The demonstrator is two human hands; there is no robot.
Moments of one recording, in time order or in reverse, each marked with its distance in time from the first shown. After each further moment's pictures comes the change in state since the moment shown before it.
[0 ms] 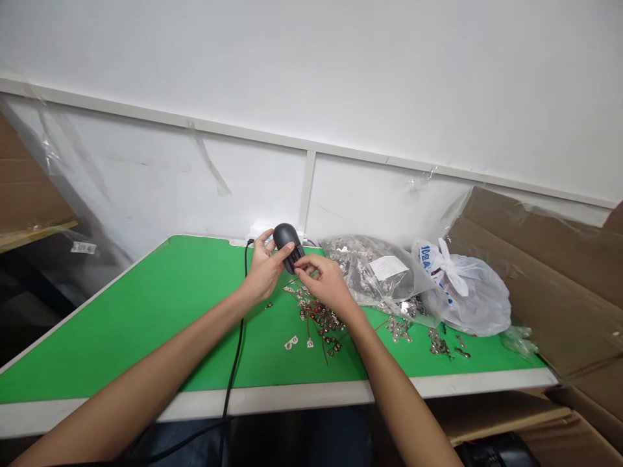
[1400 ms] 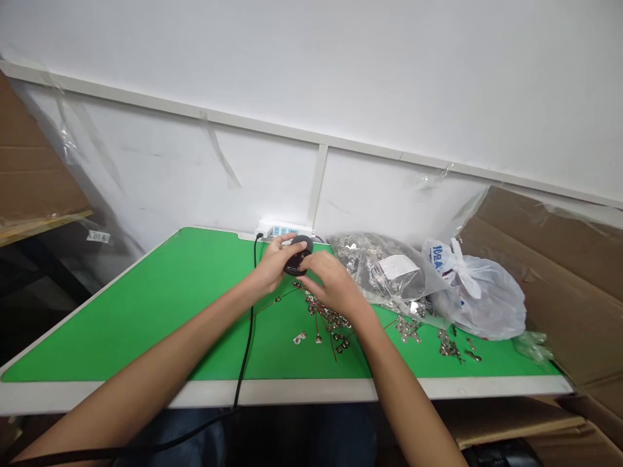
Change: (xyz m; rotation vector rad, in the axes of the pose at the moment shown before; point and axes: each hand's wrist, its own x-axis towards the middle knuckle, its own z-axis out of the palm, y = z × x) left_hand 0.002 0.008 -0.002 0.166 0.023 -0.239; right_hand -0.007 -0.008 -0.007 -0.309 -0.053 -0.614
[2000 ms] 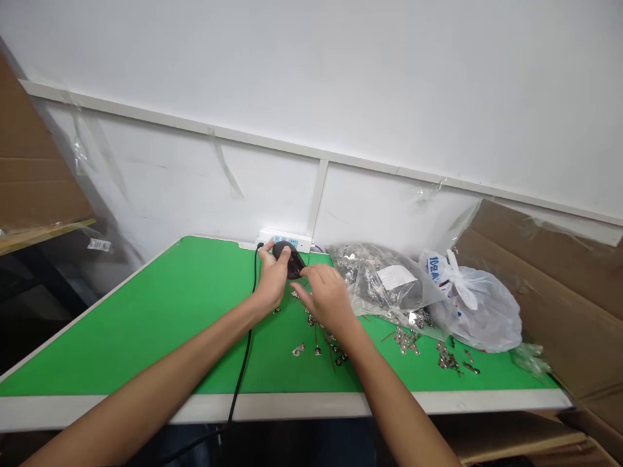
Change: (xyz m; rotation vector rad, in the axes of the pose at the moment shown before) left_hand -0.001 -0.013 0.001 -0.013 0.300 0.210; right_hand -0.005 -0.005 0.024 -0.351 0.133 0.081
